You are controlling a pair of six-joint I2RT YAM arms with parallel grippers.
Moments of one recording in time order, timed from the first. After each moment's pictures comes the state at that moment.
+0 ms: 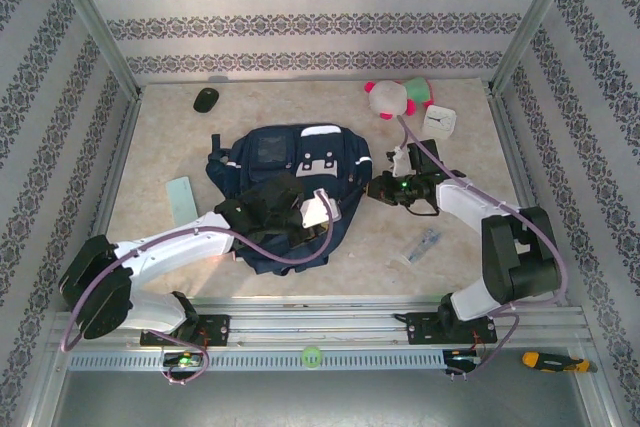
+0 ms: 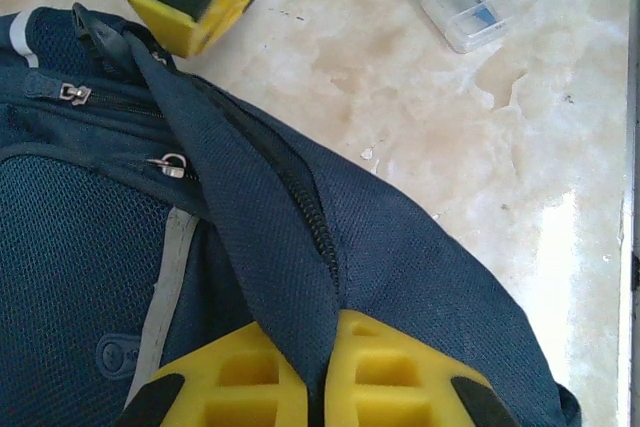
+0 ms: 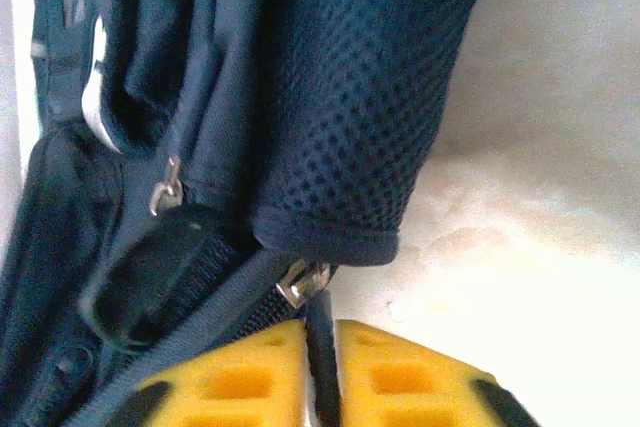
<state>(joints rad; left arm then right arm) -0.83 1.36 0.87 -0.28 0.21 0.39 0.19 1.50 0.82 -0.28 -0.60 0.47</state>
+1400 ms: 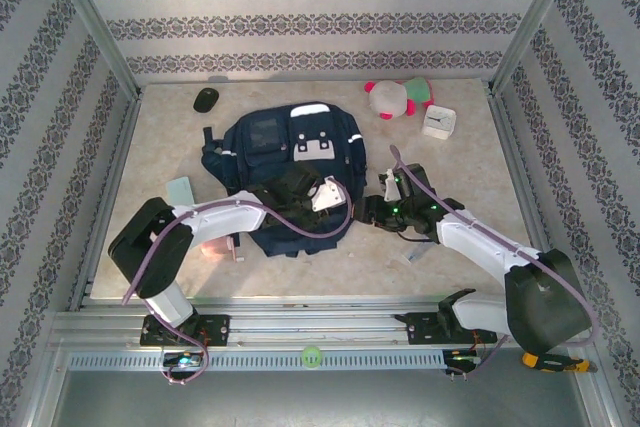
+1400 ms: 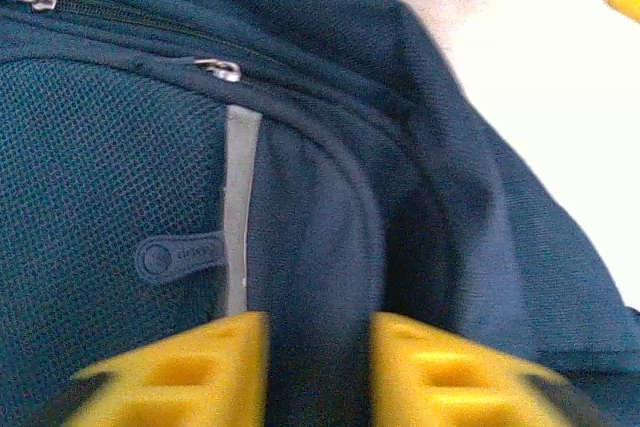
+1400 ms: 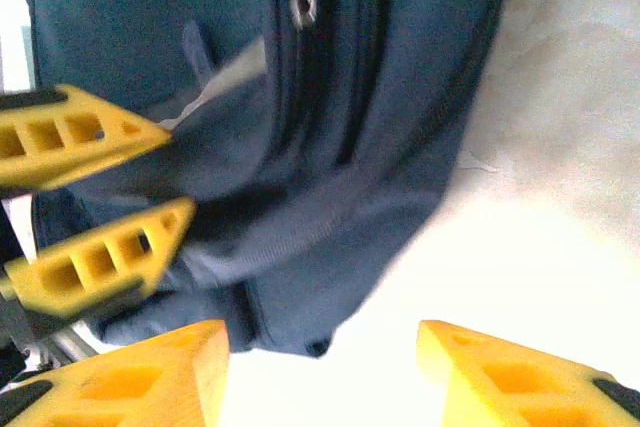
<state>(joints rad) -0.74 1.66 0.99 -0.20 0.06 0.45 0.40 1.24 0.62 -0.28 -0.47 0.66</state>
